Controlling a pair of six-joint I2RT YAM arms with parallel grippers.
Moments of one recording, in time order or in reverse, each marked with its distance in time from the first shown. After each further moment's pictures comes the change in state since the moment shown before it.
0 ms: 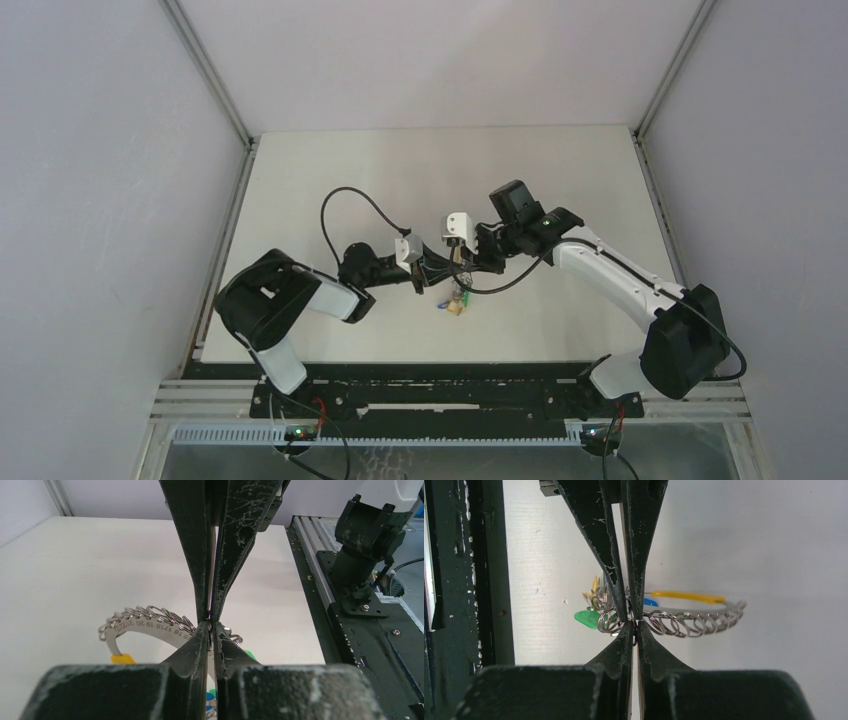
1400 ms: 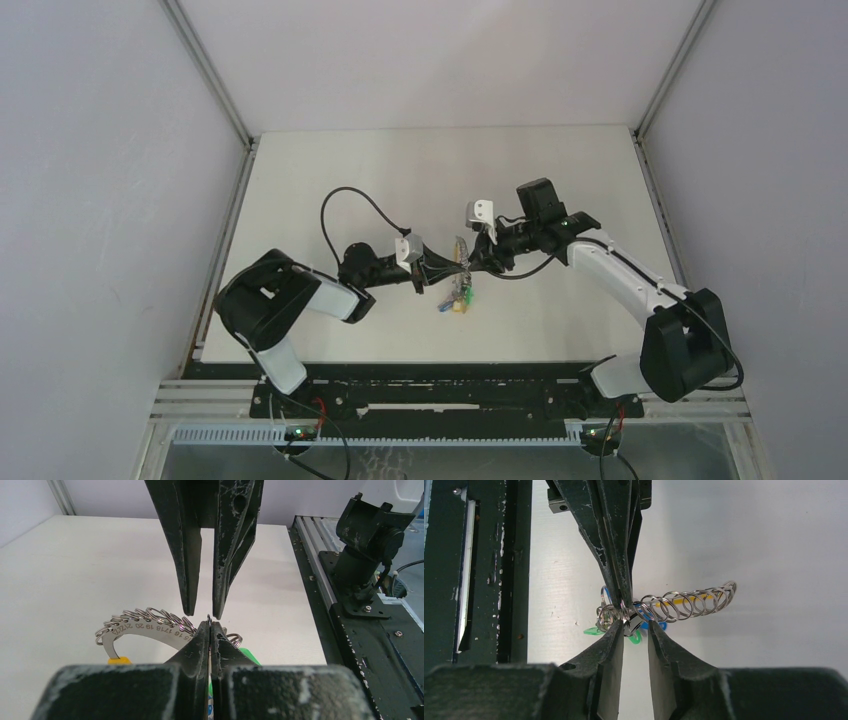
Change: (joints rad) left arm 0.000 -0.002 0.000 -0.005 -0.011 0.002; right arm -0.166 -0.032 -0.116 0.155 -0.291 0.059
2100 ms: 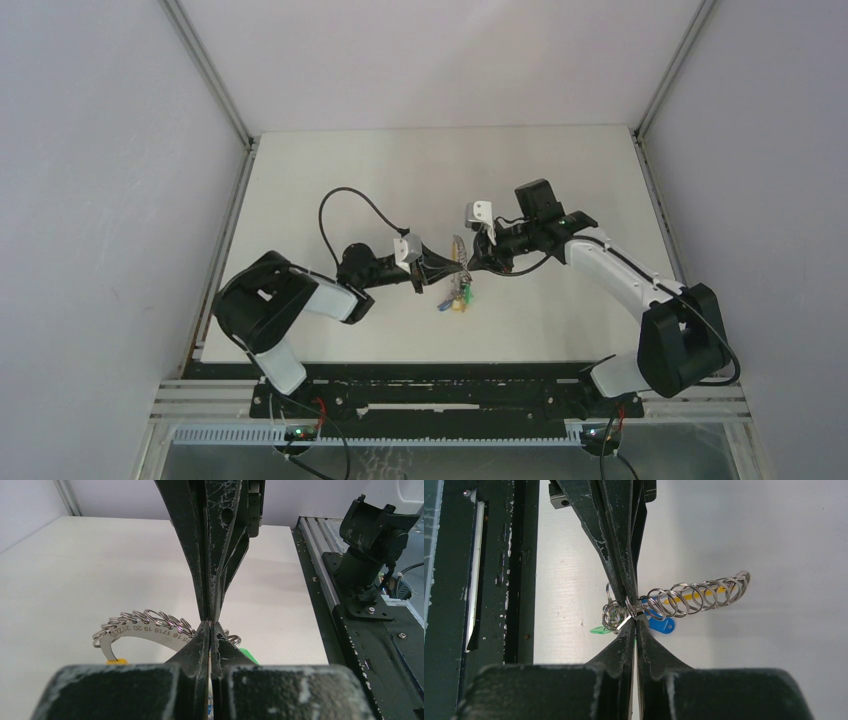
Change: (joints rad) left arm 0.000 -0.018 -0.008 -0.008 -0.016 0.008; right arm -0.011 0.029 0.000 -0.005 -0.021 0.005
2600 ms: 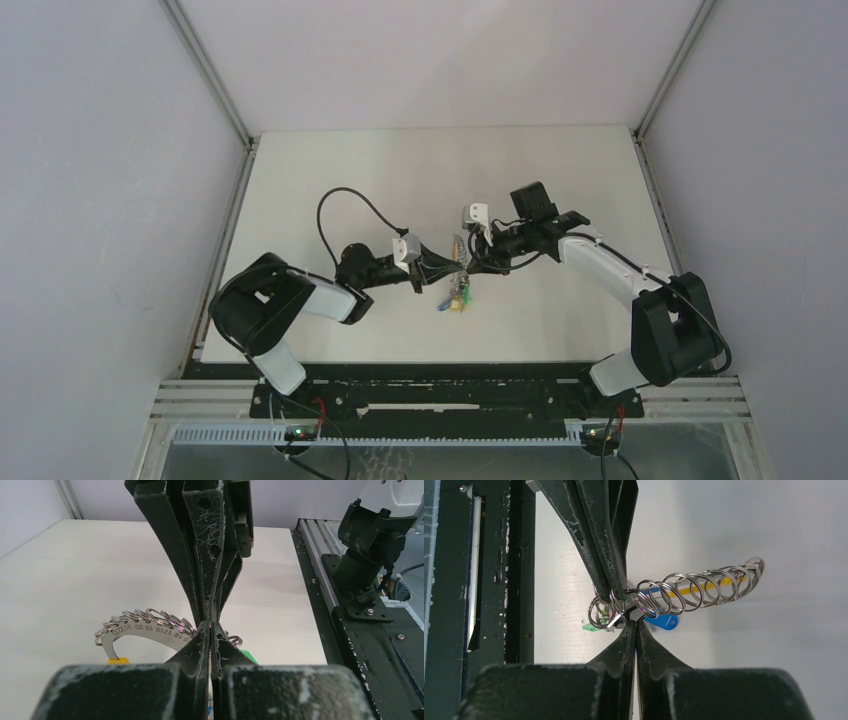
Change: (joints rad) left arm 0.000 -0.021 -0.005 -0.007 -0.002 0.001; right arm 0.006 0.057 -0.007 0.013 -0.001 0.013
